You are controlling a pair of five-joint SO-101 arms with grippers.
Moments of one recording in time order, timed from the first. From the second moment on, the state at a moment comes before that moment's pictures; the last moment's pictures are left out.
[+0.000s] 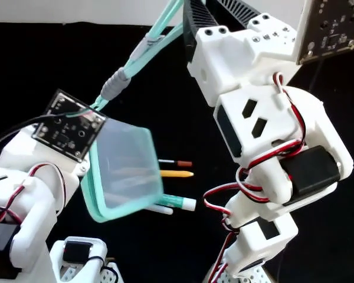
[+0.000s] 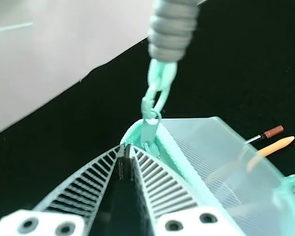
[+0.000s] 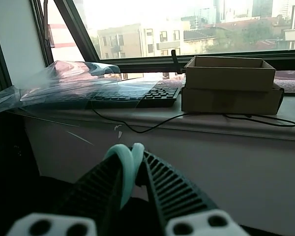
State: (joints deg) left arm -5.0 -50.4 -1.1 98.1 -23.0; right arm -23.6 6.6 -92.5 85.5 -7.2
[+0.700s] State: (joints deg) left arm -8.6 -50.3 -1.0 95.2 -2.4; right arm -17.8 6.5 -92.6 100.4 -7.2
